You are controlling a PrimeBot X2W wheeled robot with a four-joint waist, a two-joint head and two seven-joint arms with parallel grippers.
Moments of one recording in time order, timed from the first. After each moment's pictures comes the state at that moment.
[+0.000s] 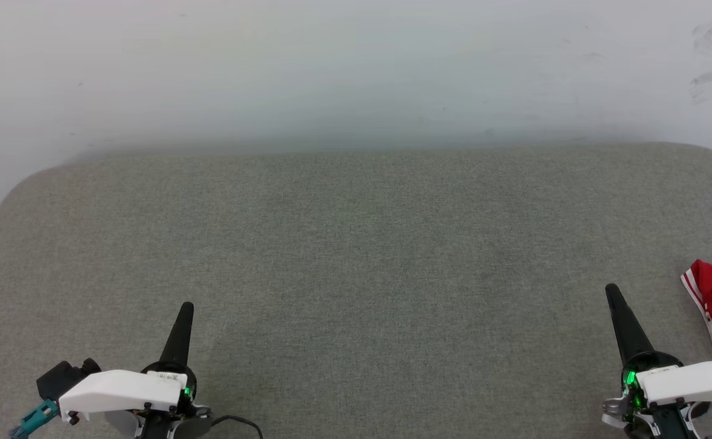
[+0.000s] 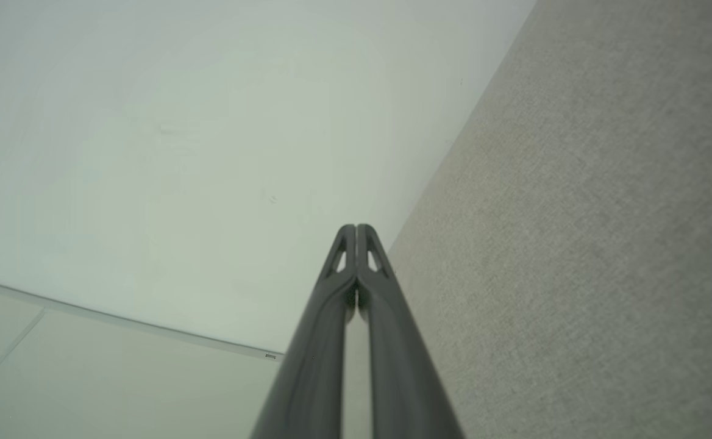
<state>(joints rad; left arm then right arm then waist) -0.07 0.06 0.07 0.23 -1.28 -0.11 0.03 -0.04 -0.08 -0.06 0.16 1.31 0.13 0.05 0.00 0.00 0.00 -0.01</state>
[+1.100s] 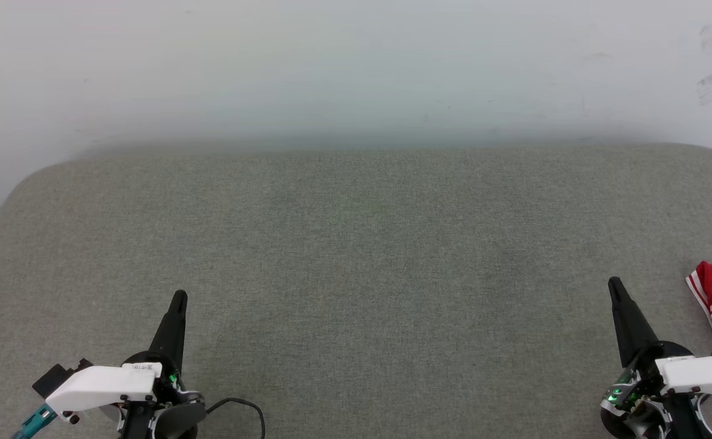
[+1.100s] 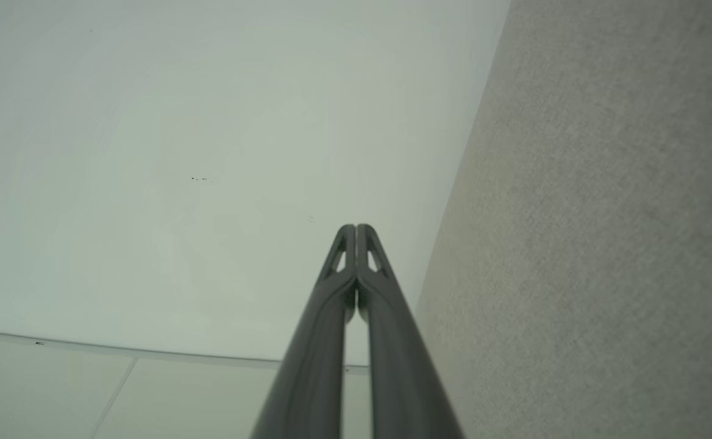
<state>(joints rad) -0.10 0.05 0.11 0.24 -1.54 -0.12 0.10 -0.08 -0.08 -0.08 0.23 1.57 0.13 0.08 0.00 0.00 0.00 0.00</state>
